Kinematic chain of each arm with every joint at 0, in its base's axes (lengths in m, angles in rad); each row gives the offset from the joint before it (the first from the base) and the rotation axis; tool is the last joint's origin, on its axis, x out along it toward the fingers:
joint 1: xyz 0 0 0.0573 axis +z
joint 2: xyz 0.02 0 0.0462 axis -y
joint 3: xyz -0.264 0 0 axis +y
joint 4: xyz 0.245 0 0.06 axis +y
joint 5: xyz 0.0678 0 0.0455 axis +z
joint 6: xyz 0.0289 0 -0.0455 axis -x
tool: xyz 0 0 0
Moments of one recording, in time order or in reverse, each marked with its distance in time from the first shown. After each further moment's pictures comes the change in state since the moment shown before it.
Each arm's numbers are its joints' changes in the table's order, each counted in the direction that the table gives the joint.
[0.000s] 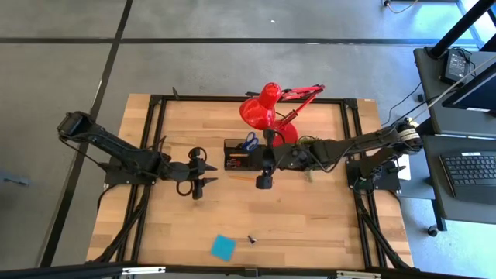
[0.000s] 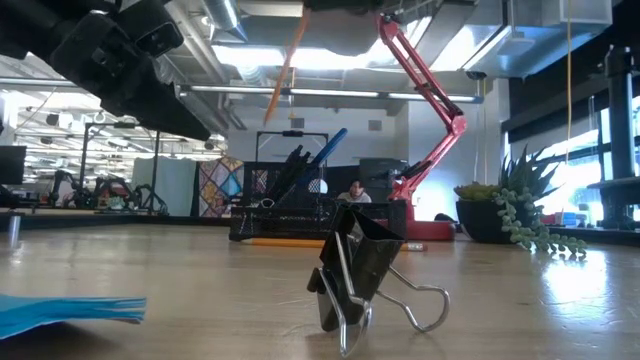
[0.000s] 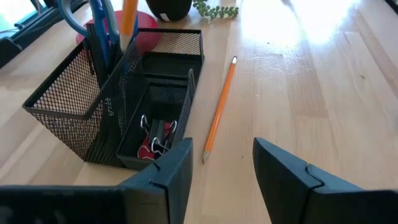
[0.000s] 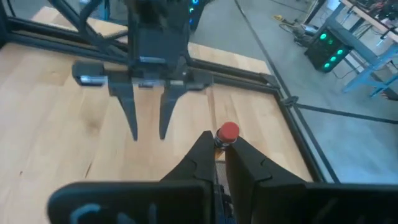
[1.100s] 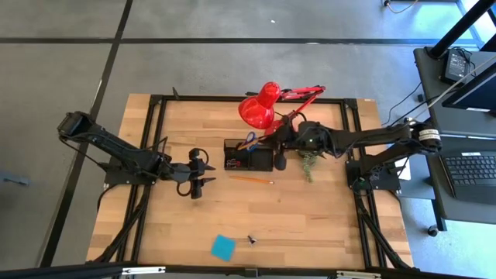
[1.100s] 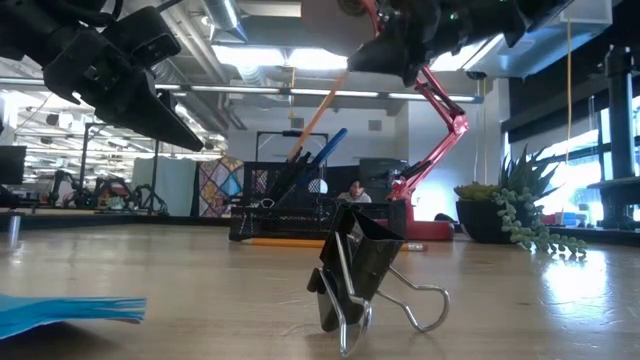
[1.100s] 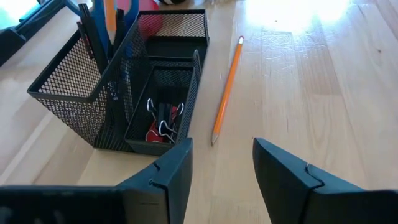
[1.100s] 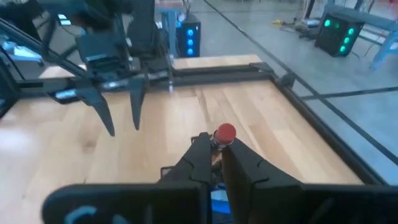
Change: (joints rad) left arm 0.000 0.000 0.000 0.067 0.007 -0.019; right arm -0.256 0.235 0.492 -0.426 0.302 -0.182
